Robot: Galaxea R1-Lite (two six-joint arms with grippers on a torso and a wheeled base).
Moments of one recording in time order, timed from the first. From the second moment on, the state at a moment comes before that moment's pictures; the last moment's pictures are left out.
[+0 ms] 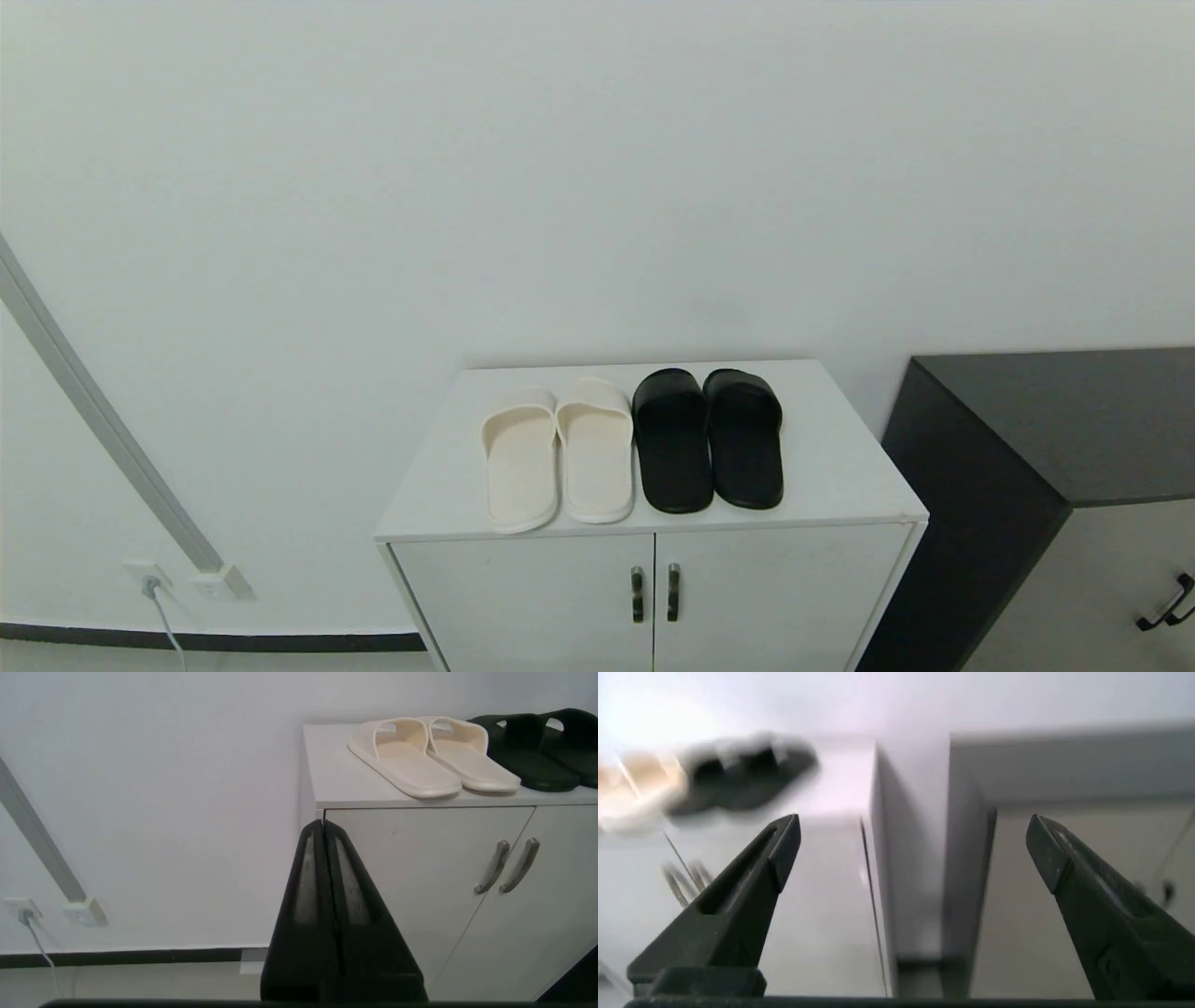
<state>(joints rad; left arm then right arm) 0.00 0.00 0.00 0.01 0.04 0.00 0.00 0.02 -0.07 -0.04 0.03 0.04</state>
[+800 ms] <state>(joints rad) 0.00 0.00 0.00 0.01 0.04 0.00 0.18 0.79 -0.24 -0.35 0.10 0.06</state>
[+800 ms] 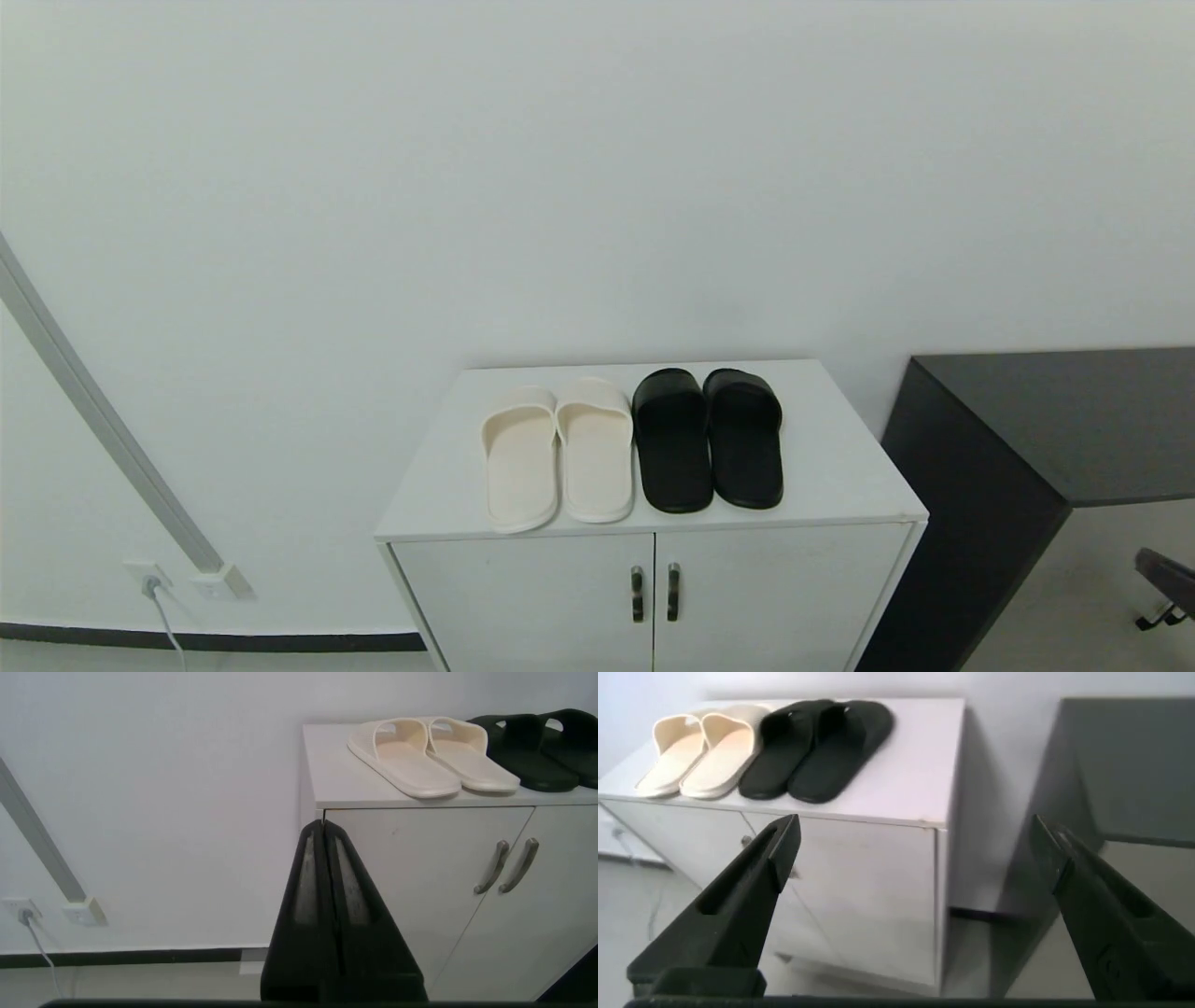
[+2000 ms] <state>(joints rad) 0.00 0.00 0.00 0.01 0.04 0.00 0.76 1.75 -0.80 -0.68 -0.54 0.28</state>
